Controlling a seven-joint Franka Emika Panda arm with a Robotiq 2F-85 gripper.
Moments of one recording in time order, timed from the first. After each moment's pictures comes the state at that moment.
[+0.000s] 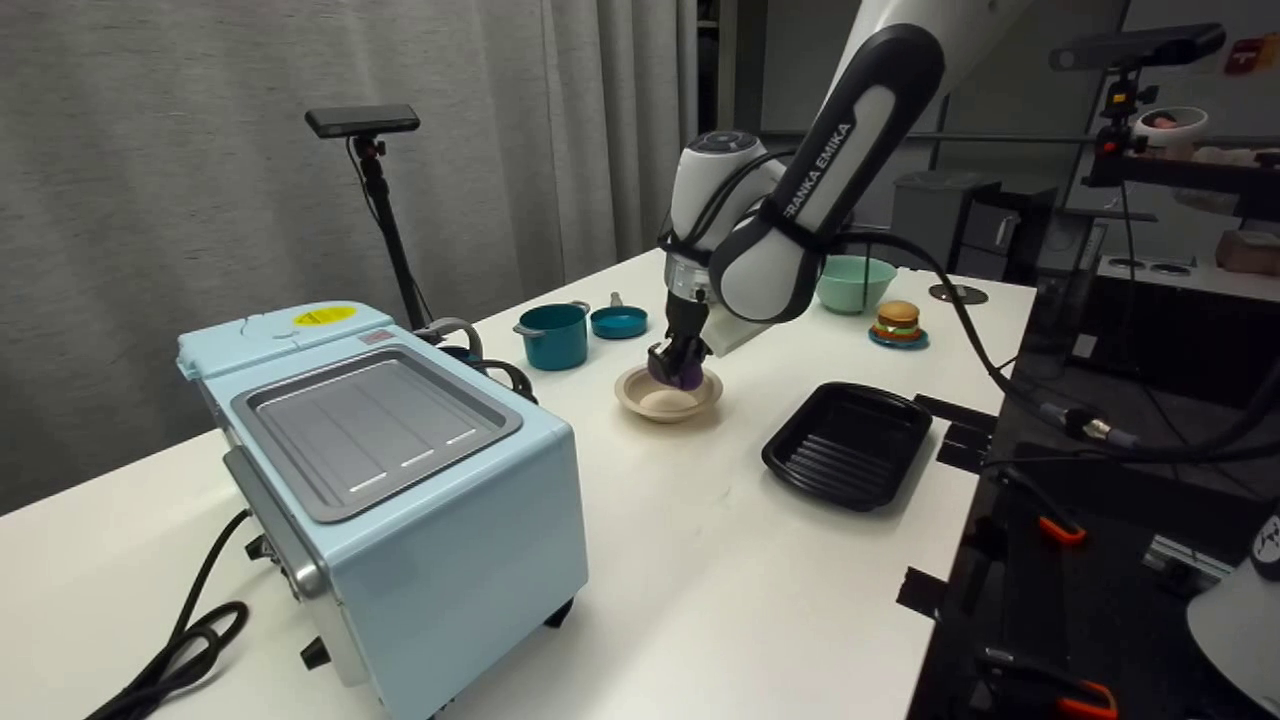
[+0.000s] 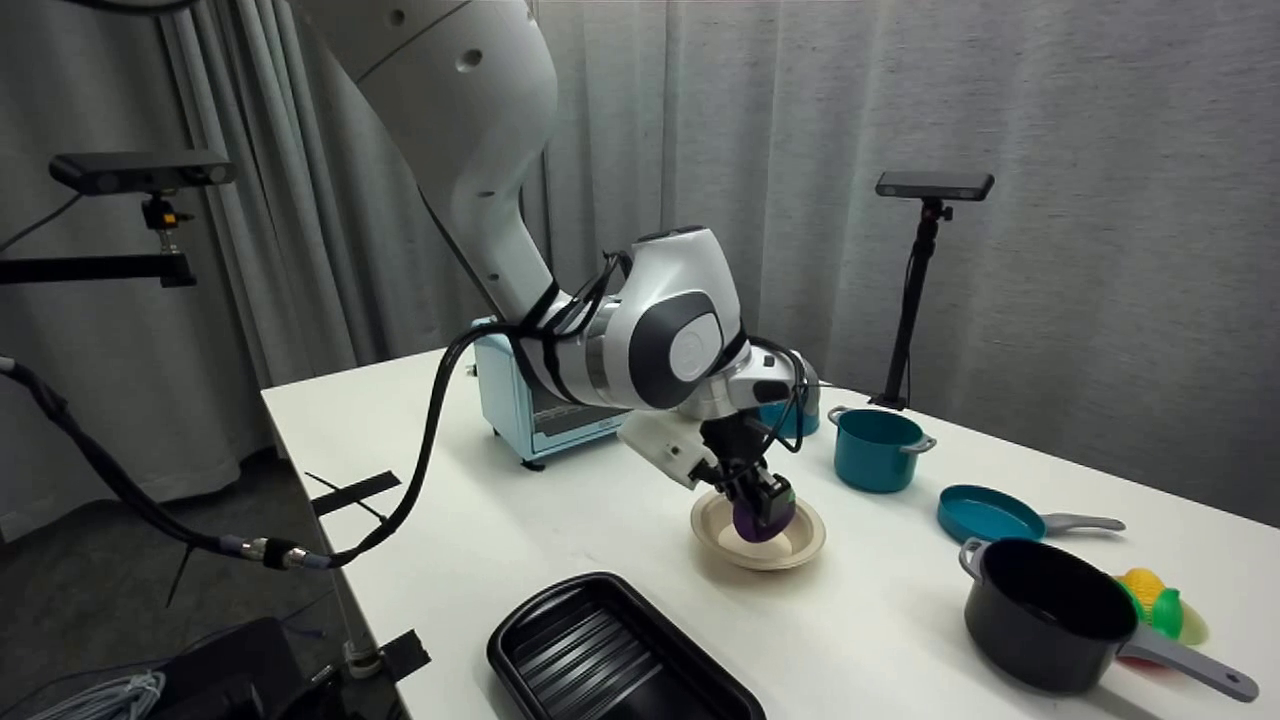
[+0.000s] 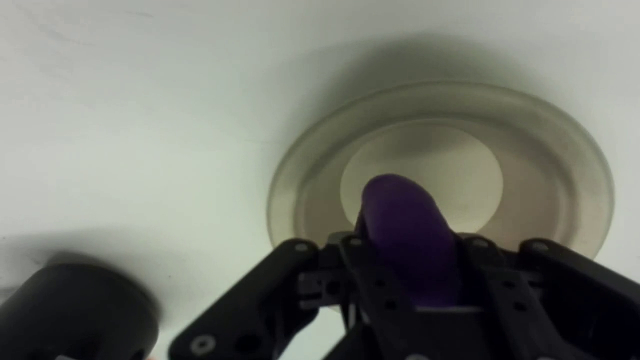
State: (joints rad) arm 0.19 0.44 -0.30 -2.17 -0.21 2.87 0.40
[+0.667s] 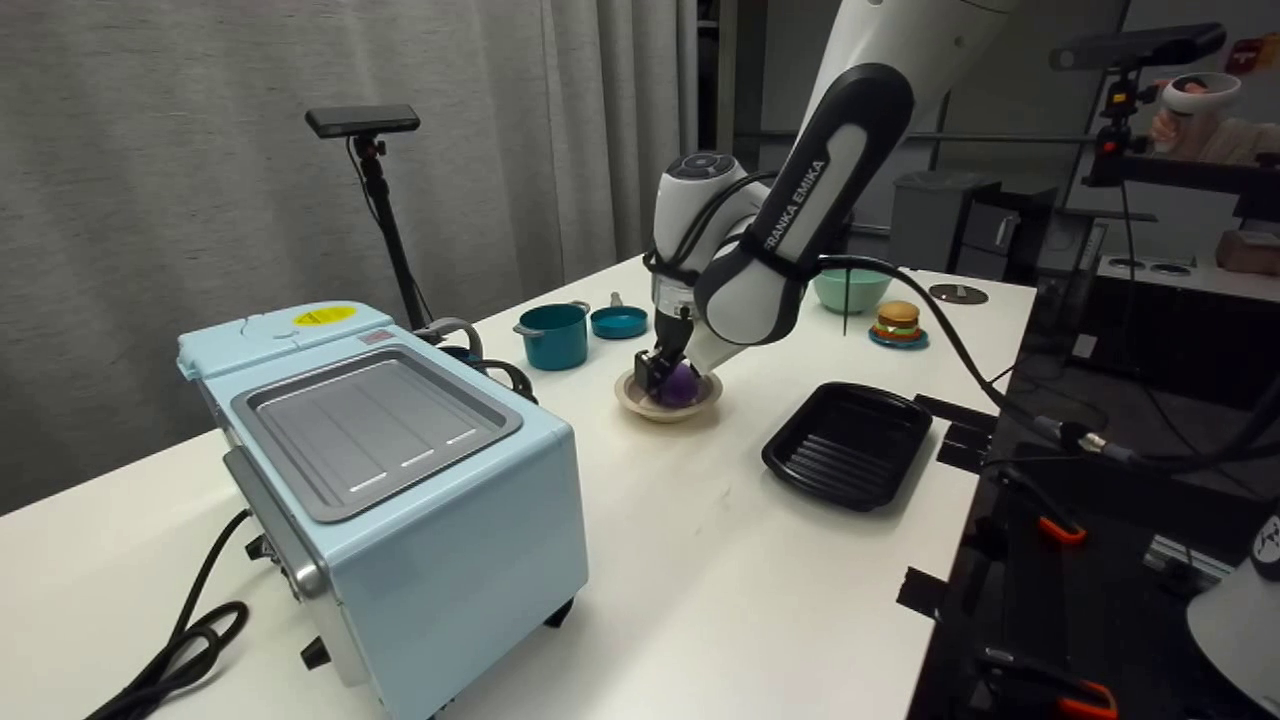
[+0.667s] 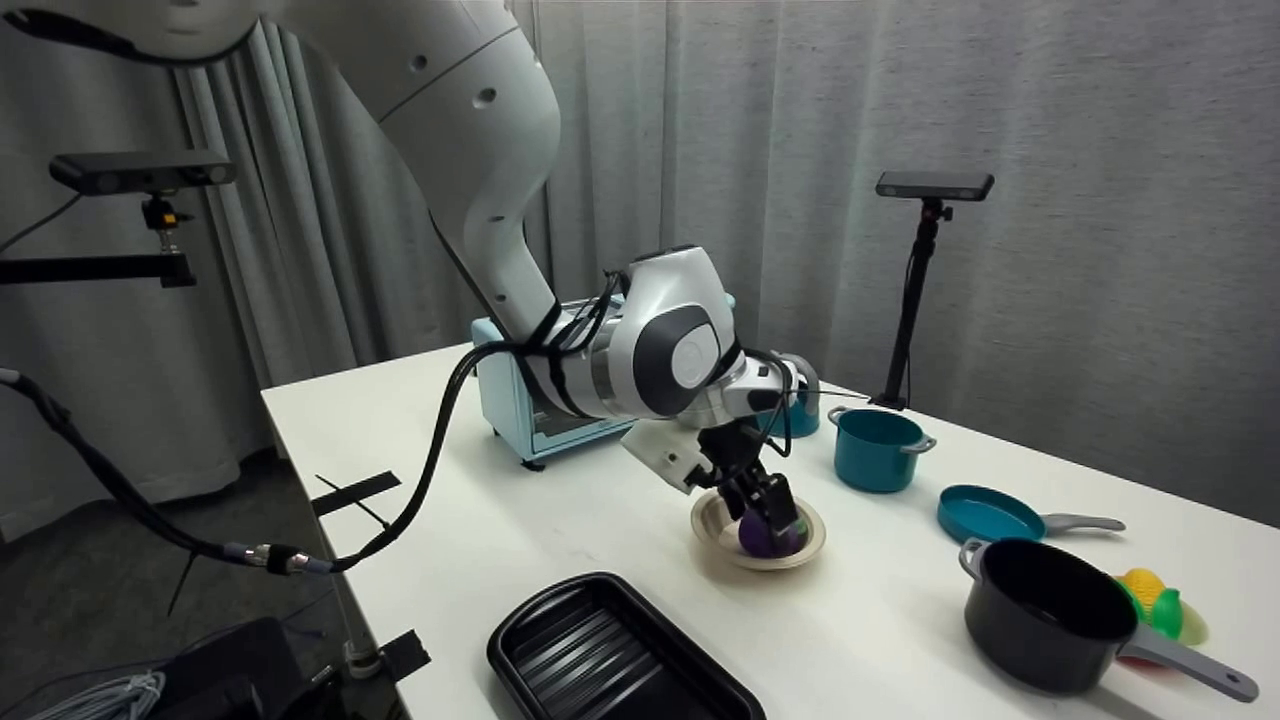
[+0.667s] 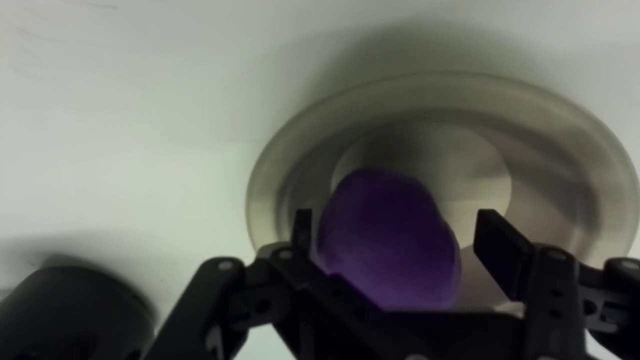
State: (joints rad) arm 0.29 0.52 -0.38 -2.12 -0.21 2.87 0.48
